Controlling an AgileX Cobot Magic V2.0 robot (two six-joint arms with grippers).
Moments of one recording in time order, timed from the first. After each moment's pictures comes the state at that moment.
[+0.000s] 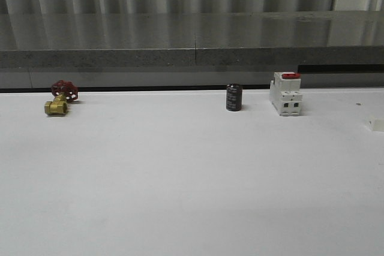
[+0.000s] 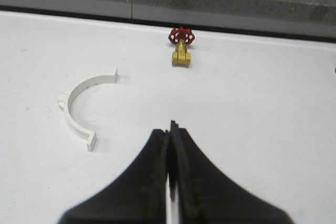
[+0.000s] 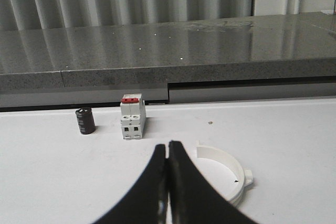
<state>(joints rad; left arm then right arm) -0.06 0.47 -0.54 0.00 0.63 -0.16 0.03 -0.01 0.03 -0.04 0.03 0.12</state>
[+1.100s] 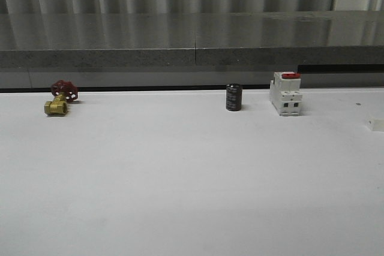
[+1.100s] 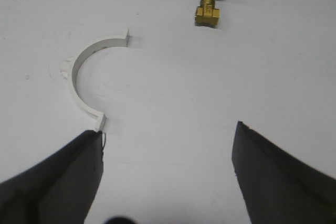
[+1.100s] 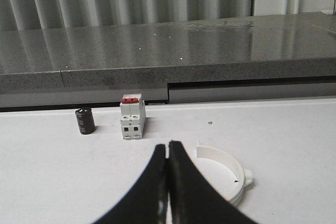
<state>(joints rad) 0.00 0.93 -0.74 0.00 0.66 -0.15 0.03 -0.01 0.03 -0.04 0.03 0.12</state>
